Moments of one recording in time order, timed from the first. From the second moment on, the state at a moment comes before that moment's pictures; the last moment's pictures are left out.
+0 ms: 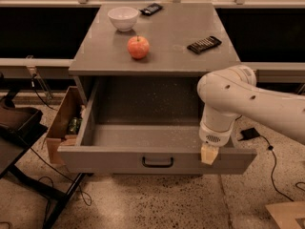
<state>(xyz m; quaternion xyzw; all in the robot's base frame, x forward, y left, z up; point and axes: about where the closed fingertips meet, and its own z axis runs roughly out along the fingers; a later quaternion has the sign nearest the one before) 0.481 -0.184 0.665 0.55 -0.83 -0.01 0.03</state>
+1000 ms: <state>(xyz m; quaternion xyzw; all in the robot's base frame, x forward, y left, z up) 0.459 -0.188 0.669 0.54 -0.84 0.00 0.02</state>
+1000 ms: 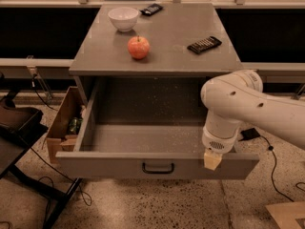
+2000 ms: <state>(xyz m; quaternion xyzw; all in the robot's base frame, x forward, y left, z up) 0.432 -0.180 0.681 0.52 -0.85 -0.01 0.01</state>
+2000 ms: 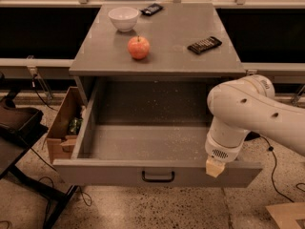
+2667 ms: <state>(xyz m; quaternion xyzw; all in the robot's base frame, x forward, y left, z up) 0.419 -0.184 0.685 0.51 -0.86 -0.01 0.01</state>
